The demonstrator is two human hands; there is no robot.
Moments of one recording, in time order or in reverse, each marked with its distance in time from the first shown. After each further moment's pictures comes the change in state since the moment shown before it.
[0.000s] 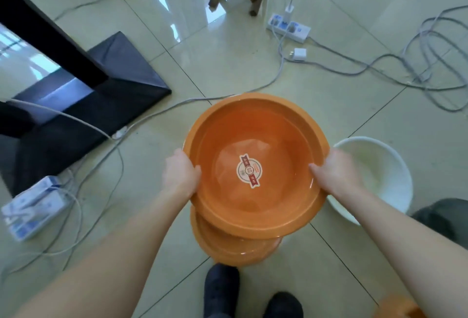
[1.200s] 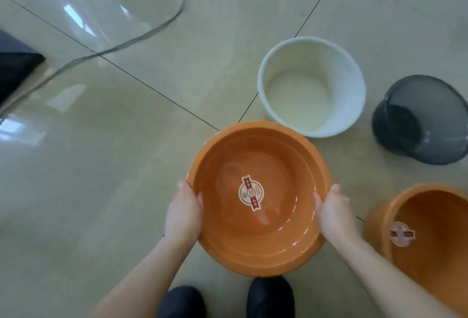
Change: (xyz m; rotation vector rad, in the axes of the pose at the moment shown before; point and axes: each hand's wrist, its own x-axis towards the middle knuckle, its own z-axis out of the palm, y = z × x) left_hand -0.091 -0.065 0.281 0.135 -0.204 0.269; right_hand -0.088 0.264 0.220 0.172 0.121 0.434
